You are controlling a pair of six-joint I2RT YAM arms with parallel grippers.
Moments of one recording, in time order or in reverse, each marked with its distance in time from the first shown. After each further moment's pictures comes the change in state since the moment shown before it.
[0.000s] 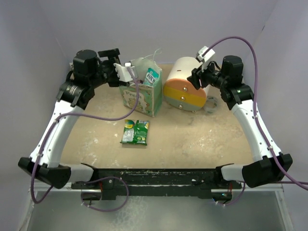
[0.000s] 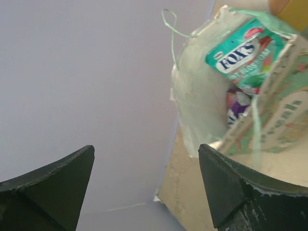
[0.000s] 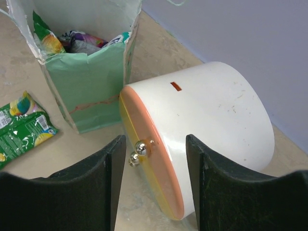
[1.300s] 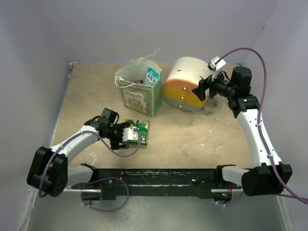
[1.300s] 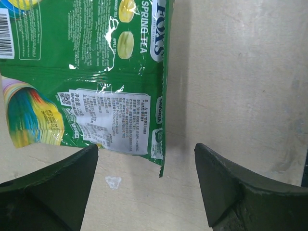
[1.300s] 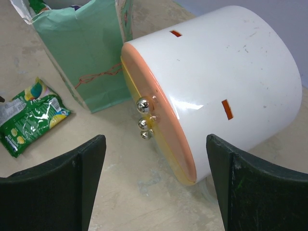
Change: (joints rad) left arm -0.014 -0.126 -0.992 -0.042 0.263 0.029; right arm -0.144 -0.109 -0.195 0.011 -0.132 0.073
